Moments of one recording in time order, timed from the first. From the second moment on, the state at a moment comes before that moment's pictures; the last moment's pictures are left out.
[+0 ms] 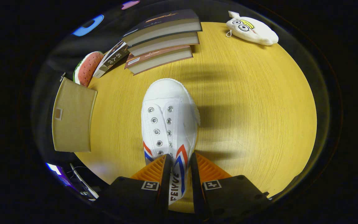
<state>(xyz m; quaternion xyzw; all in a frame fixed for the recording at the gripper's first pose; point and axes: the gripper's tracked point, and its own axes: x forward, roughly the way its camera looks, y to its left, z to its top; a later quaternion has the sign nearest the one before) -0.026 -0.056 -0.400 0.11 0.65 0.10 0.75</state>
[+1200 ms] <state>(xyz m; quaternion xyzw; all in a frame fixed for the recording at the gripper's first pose) -0.026 0.105 -0.204 0.29 0.55 0.10 0.78</state>
